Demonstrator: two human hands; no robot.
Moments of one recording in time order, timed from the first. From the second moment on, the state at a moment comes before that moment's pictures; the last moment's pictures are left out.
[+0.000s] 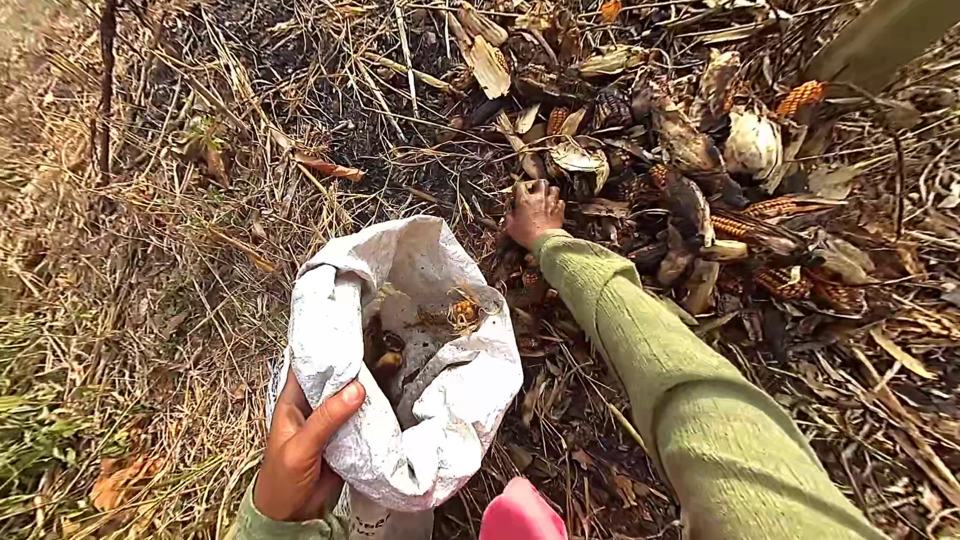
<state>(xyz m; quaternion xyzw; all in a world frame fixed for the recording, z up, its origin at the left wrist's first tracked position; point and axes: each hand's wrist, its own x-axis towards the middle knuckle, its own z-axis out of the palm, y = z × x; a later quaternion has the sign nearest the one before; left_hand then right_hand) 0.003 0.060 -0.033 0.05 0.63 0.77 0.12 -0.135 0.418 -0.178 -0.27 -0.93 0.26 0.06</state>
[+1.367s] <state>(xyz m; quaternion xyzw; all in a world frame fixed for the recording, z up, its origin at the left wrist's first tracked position) 0.021 0.059 -0.030 0.04 0.65 0.76 0.10 -0.088 0.386 -0.192 -0.11 -0.93 0.35 0.07</state>
